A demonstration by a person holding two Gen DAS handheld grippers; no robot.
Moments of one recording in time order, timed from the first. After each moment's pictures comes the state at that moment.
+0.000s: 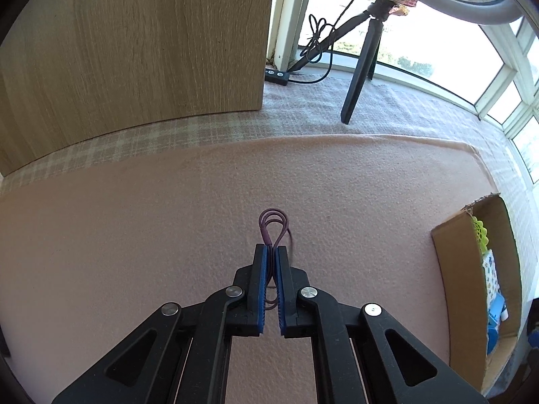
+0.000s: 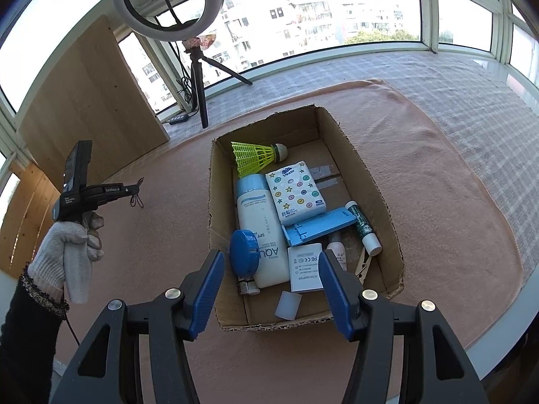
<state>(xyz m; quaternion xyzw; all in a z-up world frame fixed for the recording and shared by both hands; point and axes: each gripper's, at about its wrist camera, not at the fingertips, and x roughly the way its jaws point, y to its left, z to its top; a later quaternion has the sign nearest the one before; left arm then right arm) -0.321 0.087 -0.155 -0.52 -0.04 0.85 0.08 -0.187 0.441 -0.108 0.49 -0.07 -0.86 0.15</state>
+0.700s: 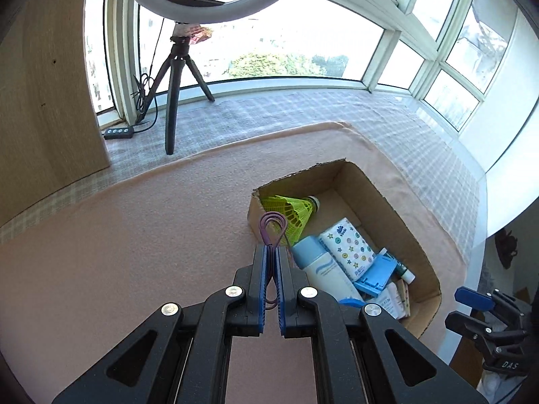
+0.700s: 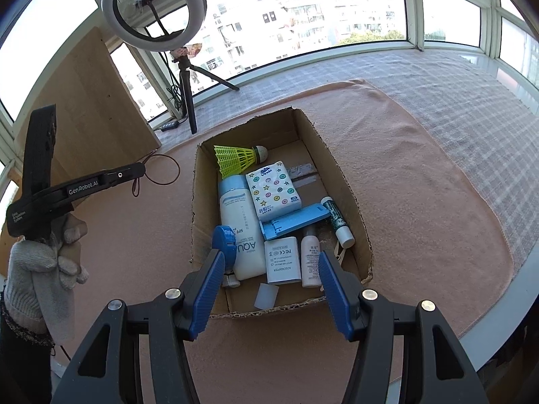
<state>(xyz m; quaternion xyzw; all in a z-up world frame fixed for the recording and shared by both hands) -0.232 0.240 -0.077 -0.46 0.01 0.85 0.25 -0.176 0.469 -0.106 0.48 -0.08 -0.86 0.14</state>
